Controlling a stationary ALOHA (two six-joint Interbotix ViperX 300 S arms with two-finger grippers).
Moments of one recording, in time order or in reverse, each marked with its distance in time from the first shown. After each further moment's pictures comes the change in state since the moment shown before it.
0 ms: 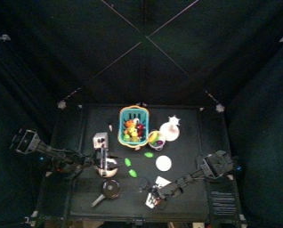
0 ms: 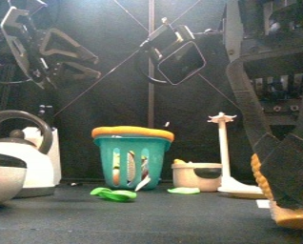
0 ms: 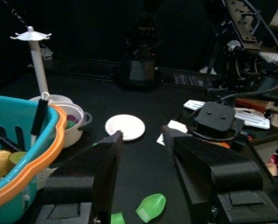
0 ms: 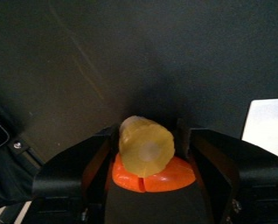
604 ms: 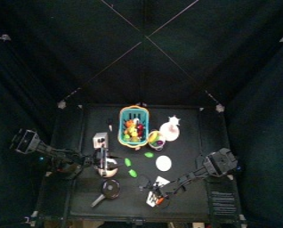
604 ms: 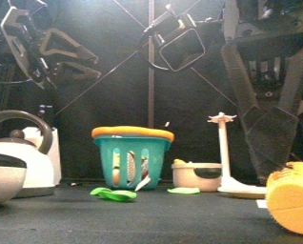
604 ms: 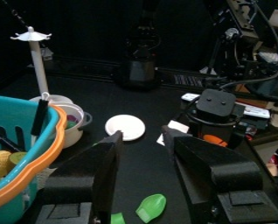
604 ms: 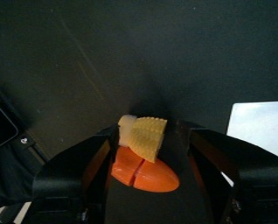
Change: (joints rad) left arm 0.002 0.000 0.000 0.000 0.000 0.000; right arm -0.008 -0.054 0.026 -0.029 -0.005 0.000
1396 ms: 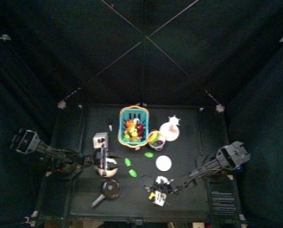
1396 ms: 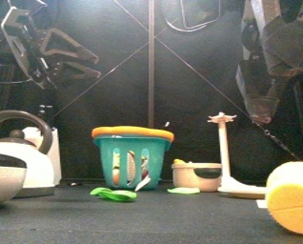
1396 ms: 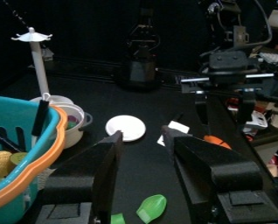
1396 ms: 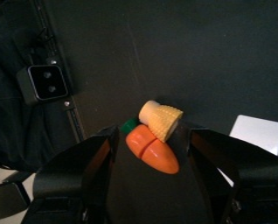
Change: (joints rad) left arm 0.008 0.000 0.000 0.000 -0.003 0.000; right arm -0.021 -0.184 0.146 0.071 -0.209 -0.252
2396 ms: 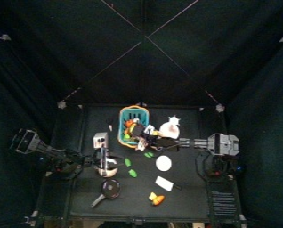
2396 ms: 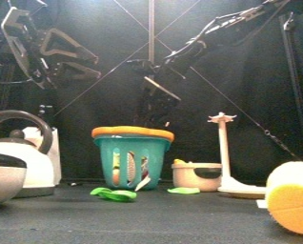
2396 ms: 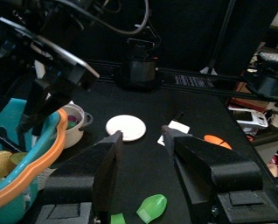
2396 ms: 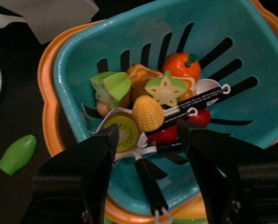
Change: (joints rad) left arm 0.009 0.002 0.000 0.000 0.000 0.002; right arm -0.612 0.043 -0.181 -0.627 -0.017 -0.104
